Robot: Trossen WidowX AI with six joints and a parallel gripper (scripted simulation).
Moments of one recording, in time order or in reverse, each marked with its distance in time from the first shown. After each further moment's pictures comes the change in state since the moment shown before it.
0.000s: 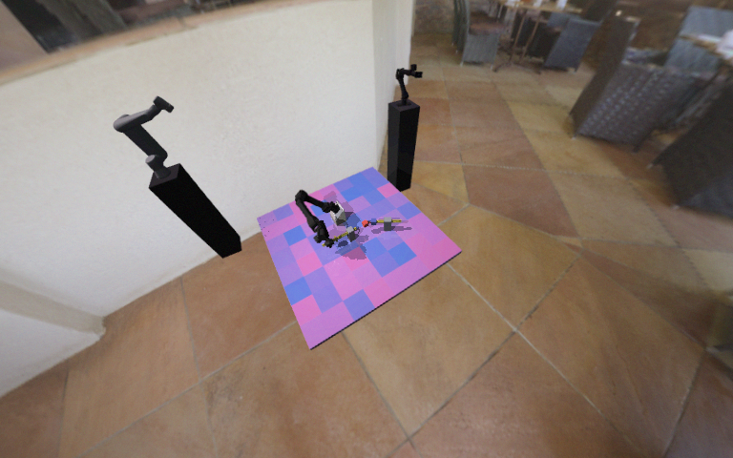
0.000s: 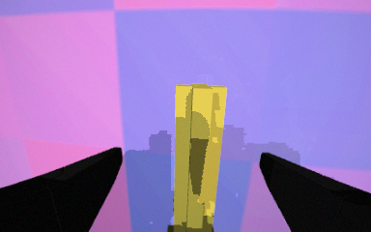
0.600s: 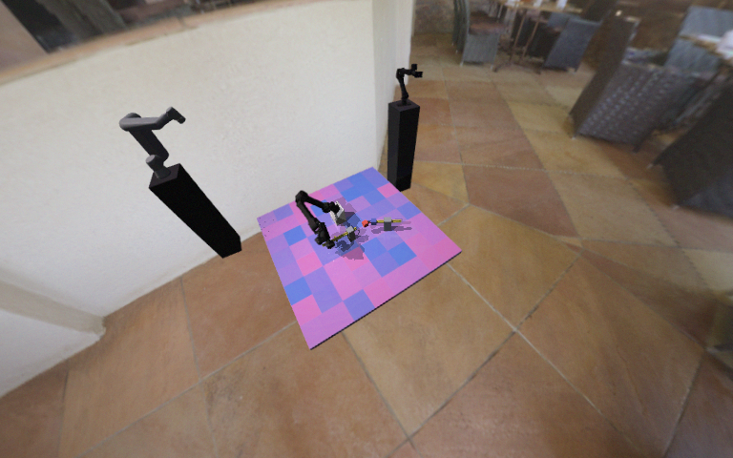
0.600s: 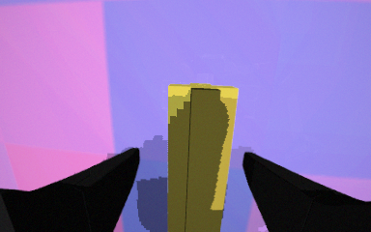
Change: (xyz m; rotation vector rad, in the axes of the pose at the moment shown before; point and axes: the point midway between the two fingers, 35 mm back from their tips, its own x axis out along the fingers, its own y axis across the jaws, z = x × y) arm 0.021 -0.002 -0.002 -0.002 0.000 -0.007
